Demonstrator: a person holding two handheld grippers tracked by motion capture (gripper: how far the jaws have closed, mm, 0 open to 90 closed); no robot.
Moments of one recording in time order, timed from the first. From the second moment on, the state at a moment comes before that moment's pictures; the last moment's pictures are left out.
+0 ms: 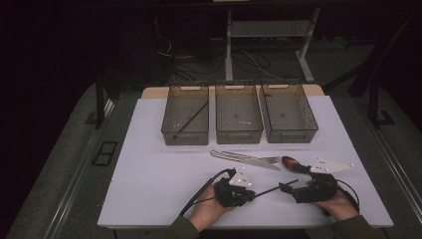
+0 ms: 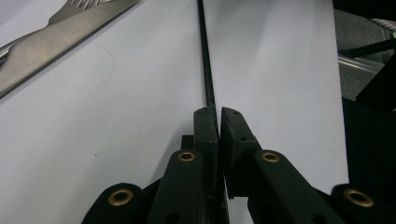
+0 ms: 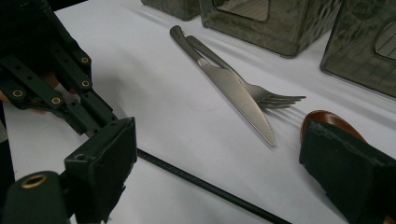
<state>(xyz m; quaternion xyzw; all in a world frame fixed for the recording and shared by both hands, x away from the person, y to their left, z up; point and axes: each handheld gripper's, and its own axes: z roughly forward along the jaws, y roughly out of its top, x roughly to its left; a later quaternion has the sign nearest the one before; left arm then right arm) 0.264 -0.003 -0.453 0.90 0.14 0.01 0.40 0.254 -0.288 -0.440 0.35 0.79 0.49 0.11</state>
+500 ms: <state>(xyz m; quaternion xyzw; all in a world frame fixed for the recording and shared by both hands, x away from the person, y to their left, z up) 0.266 -0.001 -0.450 0.91 0.13 0.00 0.40 0.254 -0.289 -0.439 0.35 0.79 0.49 0.11</state>
